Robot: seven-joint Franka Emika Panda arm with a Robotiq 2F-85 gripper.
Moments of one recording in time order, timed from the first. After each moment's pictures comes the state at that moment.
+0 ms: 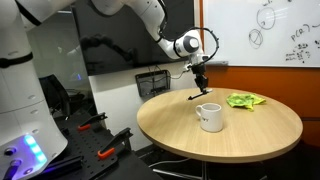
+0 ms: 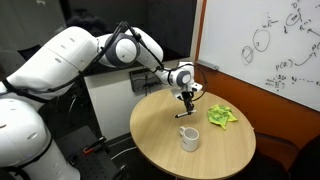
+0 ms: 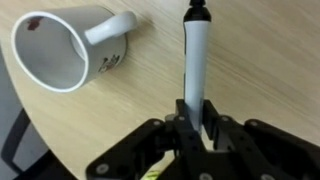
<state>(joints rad) 0.10 0.97 -0.25 -1.38 -0.02 2.33 0.60</state>
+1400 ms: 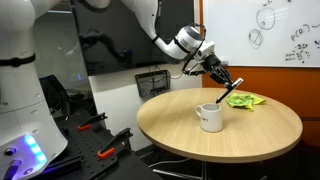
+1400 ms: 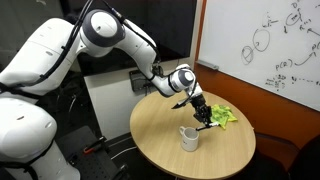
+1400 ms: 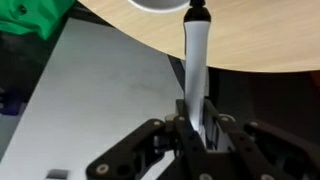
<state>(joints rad) 0.36 0.87 -0.68 -1.71 -0.40 2.39 1.79</state>
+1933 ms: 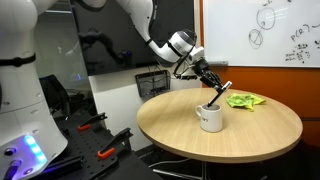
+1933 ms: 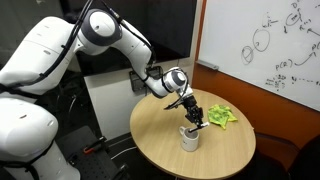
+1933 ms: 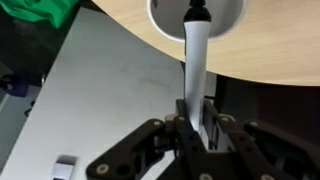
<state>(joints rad) 0.40 0.85 -0.63 -1.76 -0.51 2.32 1.88</state>
